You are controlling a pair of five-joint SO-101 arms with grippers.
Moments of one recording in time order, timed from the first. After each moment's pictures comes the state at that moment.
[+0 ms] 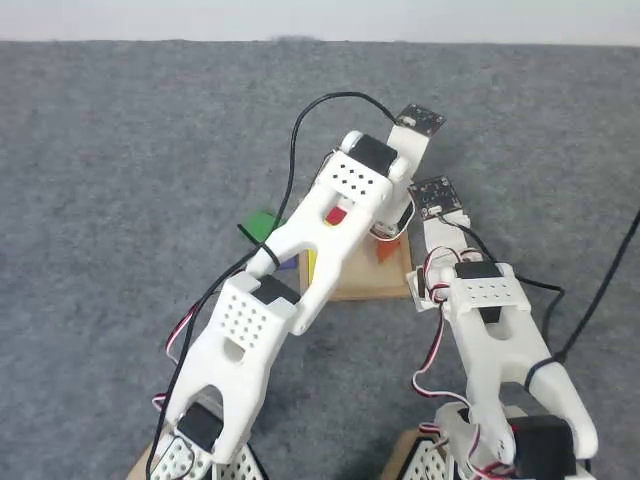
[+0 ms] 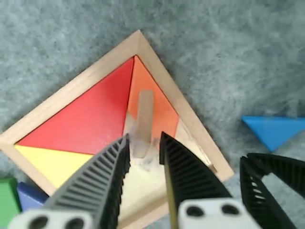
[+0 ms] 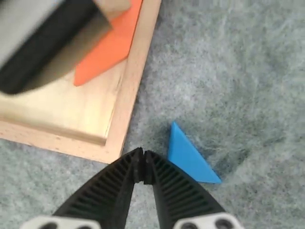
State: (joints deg) left arm 28.3 47.8 -43.6 91.3 8.9; right arm -8.4 -21.2 58.7 40.6 13.8
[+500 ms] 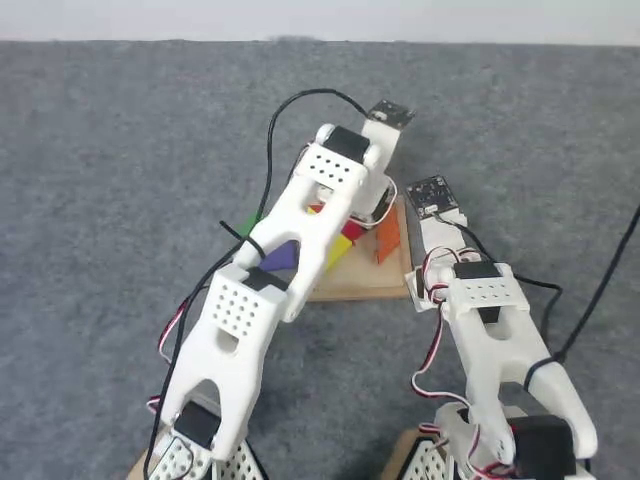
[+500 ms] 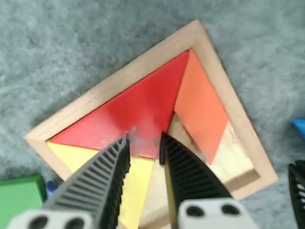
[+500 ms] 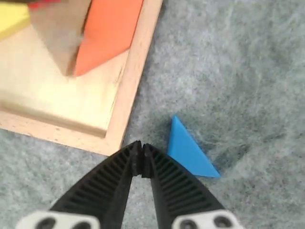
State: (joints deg) left arm 22.9 50.6 -43.8 91.5 5.5; right arm -8.8 -21.2 58.7 40.5 13.8
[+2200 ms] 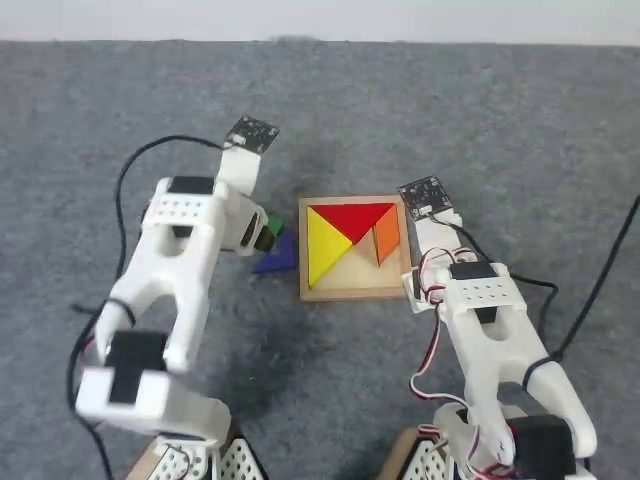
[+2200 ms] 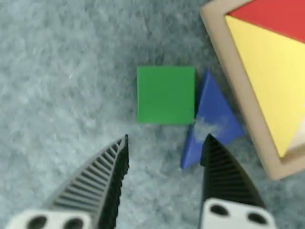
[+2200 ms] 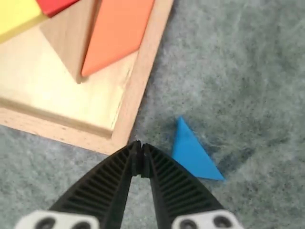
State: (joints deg) left arm -2.7 4.9 24.0 62.5 -15.5; right arm -9.8 -21.2 58.7 40.5 13.9
